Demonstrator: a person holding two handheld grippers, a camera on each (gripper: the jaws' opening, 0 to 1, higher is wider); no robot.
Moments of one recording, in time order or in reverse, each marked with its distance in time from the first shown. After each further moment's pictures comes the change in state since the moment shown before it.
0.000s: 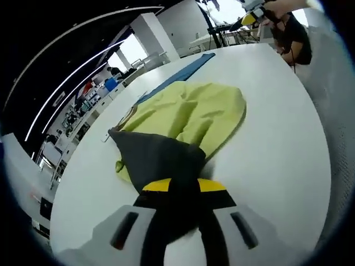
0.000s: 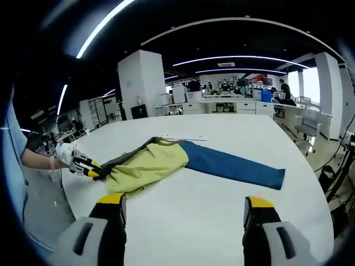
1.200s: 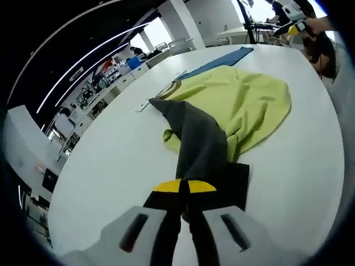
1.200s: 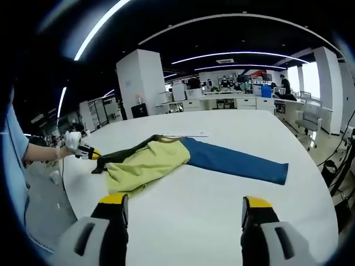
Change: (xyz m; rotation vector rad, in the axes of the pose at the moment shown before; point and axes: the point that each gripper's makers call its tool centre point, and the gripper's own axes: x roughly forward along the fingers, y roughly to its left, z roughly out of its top) left arm -0.023 0.090 -0.049 -0.126 0.116 0.110; right arm 0.002 0.001 -0.007 0.029 0.019 0.006
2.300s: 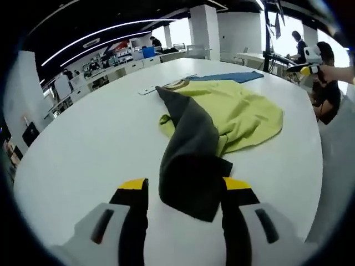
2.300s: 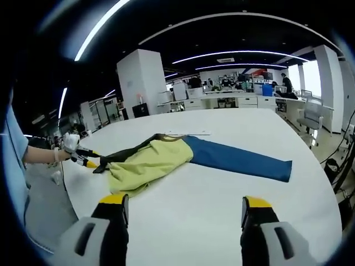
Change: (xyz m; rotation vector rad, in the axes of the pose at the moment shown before) left arm -0.025 -0.021 -0.027 -0.398 -0.067 -0.093; right arm 0.006 0.010 -0.005 0.006 0.004 0.018
